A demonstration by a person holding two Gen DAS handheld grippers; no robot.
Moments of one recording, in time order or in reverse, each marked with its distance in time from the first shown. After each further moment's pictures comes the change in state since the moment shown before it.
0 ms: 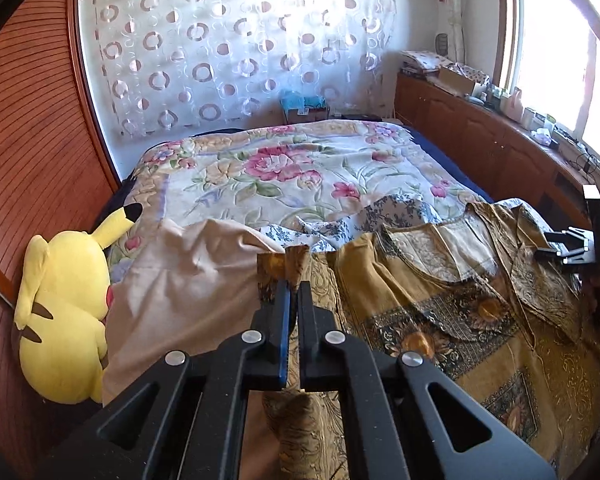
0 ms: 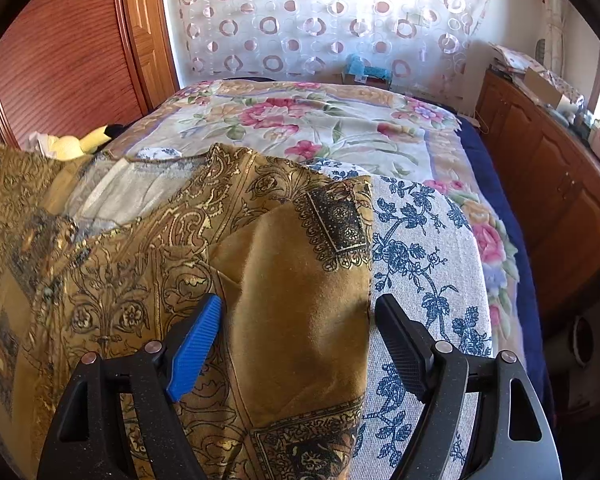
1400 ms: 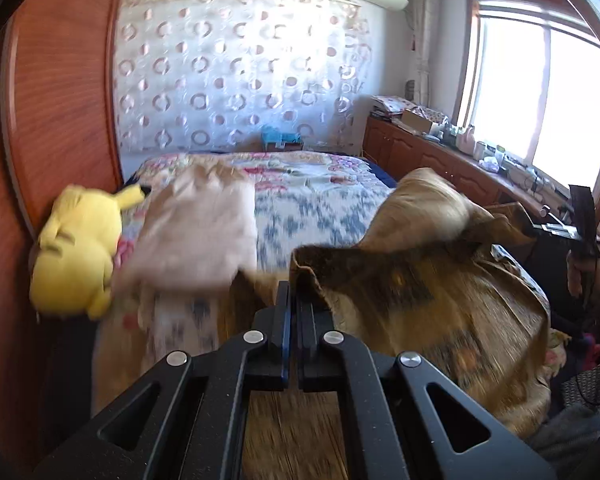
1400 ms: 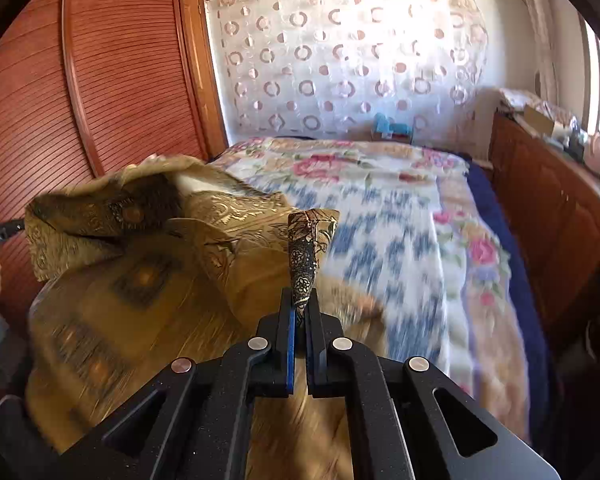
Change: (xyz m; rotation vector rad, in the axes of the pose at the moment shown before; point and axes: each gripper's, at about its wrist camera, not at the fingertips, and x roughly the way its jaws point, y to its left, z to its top) left arm -0.202 -0.026 -0.180 -0.086 -0.166 -0.111; right arm -0.211 -0.003 -0.171 -0.047 -0.229 0.139
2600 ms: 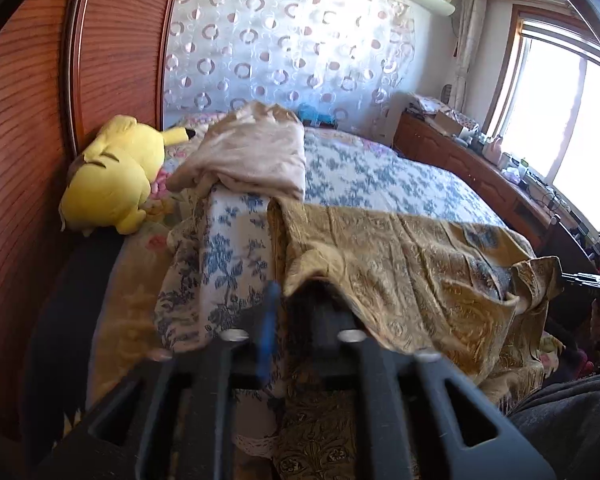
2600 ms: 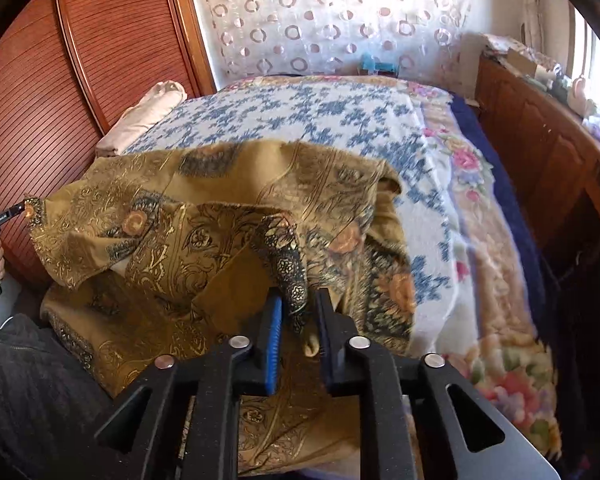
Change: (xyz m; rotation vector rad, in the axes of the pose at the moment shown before) left arm -0.048 0.029 -0.082 -0.135 0.037 0.068; right arm -0.088 0.023 -0.089 0.048 0.200 -0.045
